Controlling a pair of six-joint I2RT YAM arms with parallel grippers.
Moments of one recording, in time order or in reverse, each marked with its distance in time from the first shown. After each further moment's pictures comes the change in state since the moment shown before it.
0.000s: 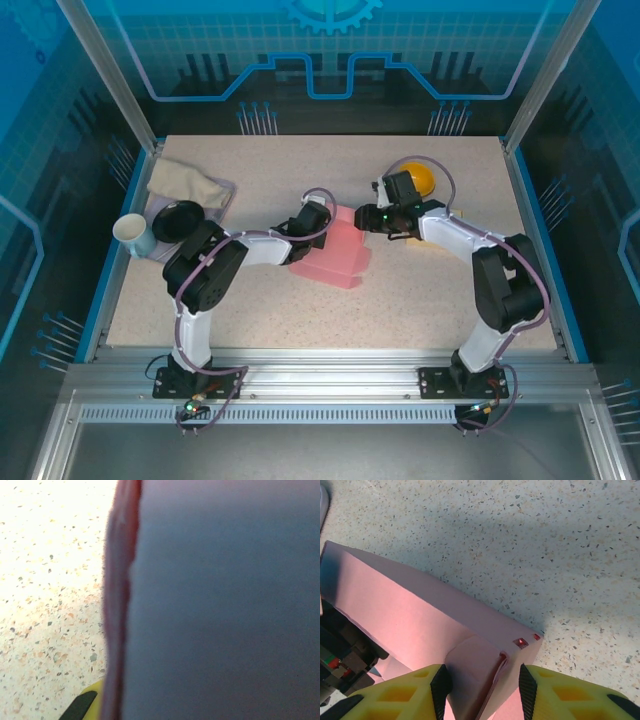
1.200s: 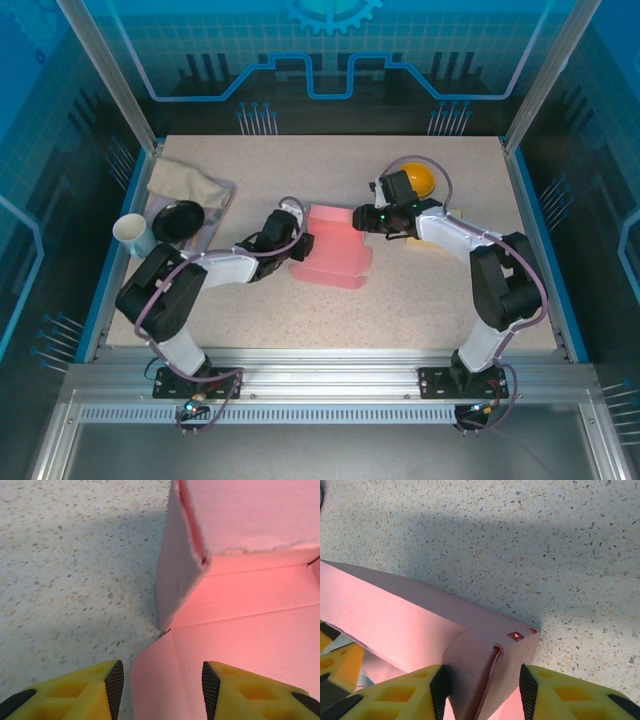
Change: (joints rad) left arm 0.074 -0.277 -0.291 0.118 0.275 0.089; right arm 0.012 0.019 0.023 -0.021 0.012 -0.004
